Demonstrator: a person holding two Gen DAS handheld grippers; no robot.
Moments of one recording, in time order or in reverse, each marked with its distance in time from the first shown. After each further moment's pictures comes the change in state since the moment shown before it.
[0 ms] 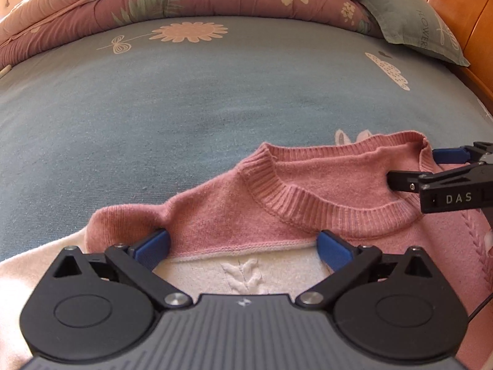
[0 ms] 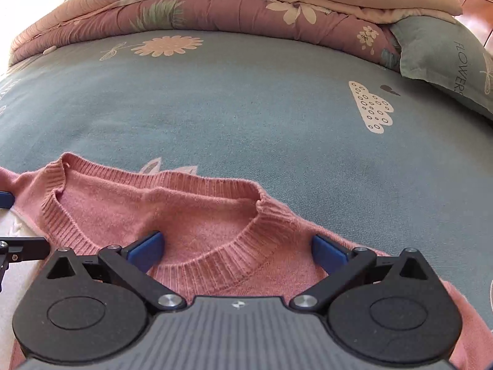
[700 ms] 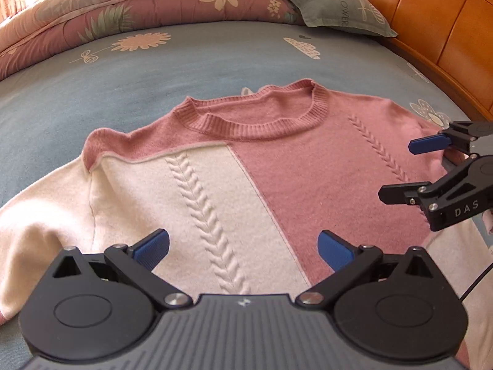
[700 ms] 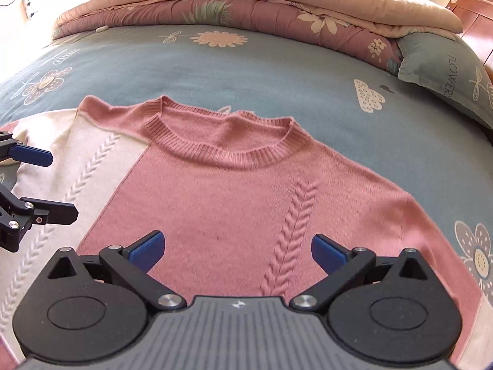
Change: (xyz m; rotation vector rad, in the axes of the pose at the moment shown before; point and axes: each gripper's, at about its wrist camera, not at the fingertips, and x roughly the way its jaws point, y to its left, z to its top) left arm -0.104 -0.038 -0.098 0.163 -0.006 -0.148; right arm -0.129 0.019 -0.098 -0.128 0.053 0.066
